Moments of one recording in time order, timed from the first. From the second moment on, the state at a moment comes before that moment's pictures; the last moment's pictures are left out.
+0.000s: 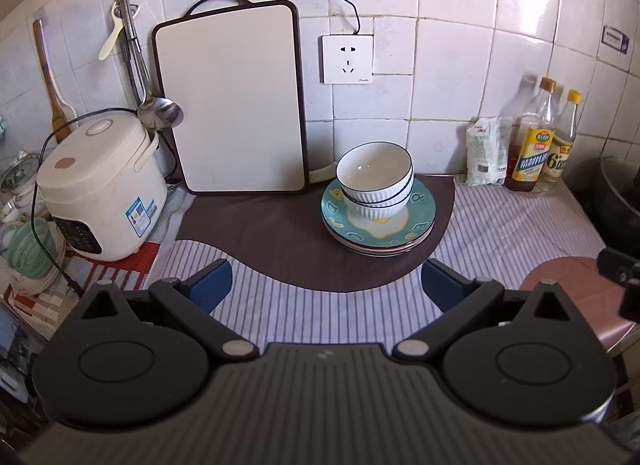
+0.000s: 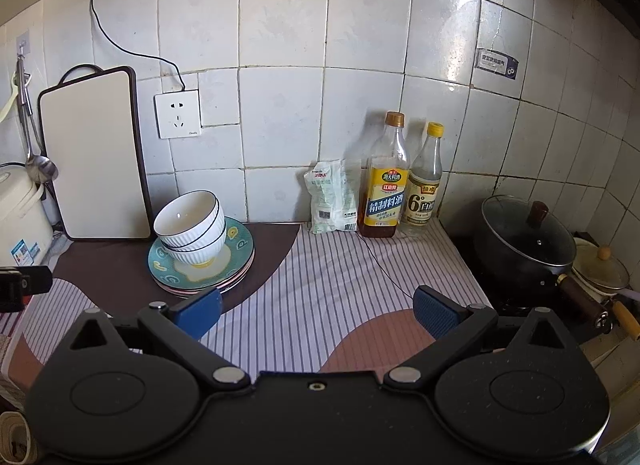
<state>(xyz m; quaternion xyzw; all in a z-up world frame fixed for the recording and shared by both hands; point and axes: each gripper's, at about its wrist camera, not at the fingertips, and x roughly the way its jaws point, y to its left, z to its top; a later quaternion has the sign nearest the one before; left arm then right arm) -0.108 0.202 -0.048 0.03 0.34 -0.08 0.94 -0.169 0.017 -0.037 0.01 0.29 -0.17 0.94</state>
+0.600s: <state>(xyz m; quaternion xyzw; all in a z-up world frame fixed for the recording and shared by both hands) -0.112 0.196 -0.062 0.03 0.35 -0.10 0.93 -0.177 0.027 -0.053 -0.02 0.28 -0.19 0.94</state>
